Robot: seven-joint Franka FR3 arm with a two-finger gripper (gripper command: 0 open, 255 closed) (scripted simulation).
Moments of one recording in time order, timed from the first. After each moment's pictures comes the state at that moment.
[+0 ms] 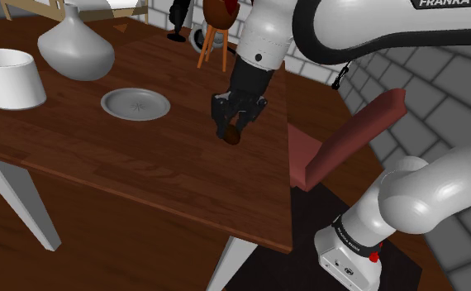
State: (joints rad) arm 0.16 -0.39 0.47 -2.26 0.25 1.96 0.62
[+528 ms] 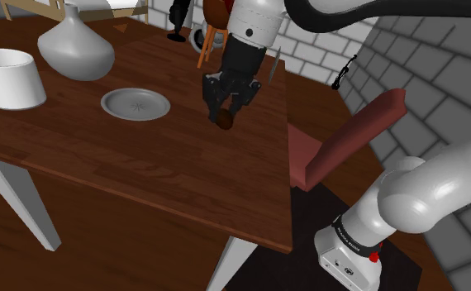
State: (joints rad) arm 0.14 -0.31 0.48 -2.12 0.21 1.90 0.64
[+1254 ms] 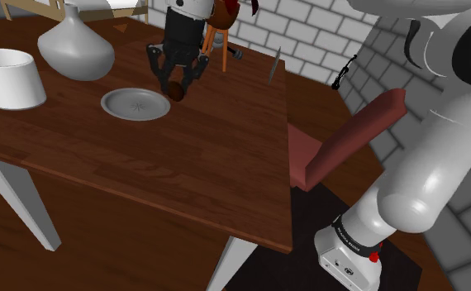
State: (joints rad) arm 0.13 0.18 0.52 -1.62 -0.03 1.84 0.75
